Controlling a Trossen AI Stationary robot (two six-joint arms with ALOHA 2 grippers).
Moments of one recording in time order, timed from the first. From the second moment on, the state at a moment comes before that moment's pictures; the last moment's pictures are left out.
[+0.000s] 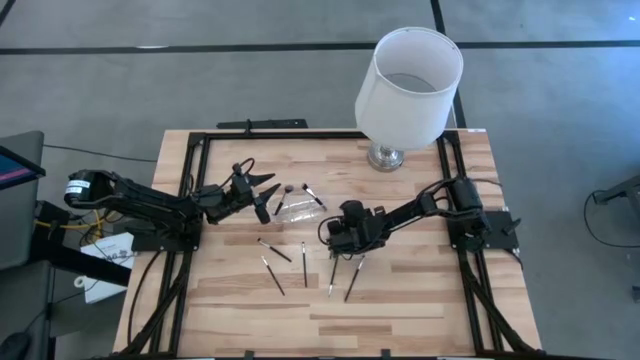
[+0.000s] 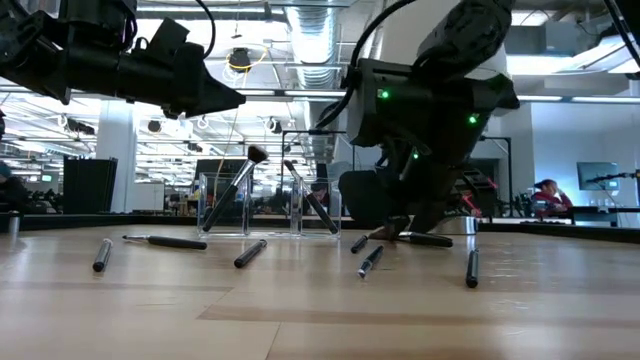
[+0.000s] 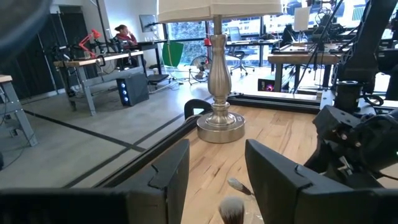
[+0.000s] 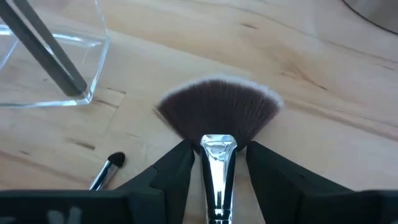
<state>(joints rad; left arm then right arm) 0.01 1.13 0.18 0.97 -0.51 0.11 0.16 2.10 1.14 -0.61 0.77 1.36</state>
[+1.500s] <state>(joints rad) 0.01 1.13 0.18 0.97 -0.51 0.11 0.30 1.78 0.99 -0.15 1.40 0.94</state>
